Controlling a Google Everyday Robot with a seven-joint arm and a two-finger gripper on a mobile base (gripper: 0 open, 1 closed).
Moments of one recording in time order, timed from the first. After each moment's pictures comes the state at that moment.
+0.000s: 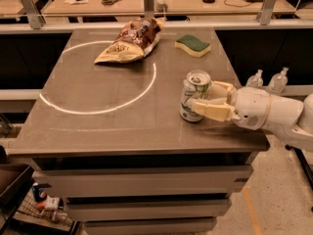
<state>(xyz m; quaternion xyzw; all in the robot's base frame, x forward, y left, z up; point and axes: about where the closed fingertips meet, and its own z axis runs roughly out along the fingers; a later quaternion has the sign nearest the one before) 0.513 -0.114 0.872 -0.40 0.59 0.41 0.58</state>
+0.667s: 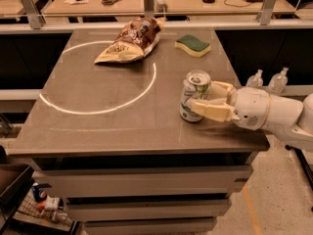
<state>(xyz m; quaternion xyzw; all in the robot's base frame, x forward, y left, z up) 0.513 -0.114 0.873 -0.40 0.59 0.41 0.58</state>
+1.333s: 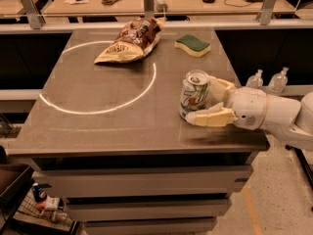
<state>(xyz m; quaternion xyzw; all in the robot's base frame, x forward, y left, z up) 0.513 -0.109 0.874 -0.40 0.58 0.41 0.57</state>
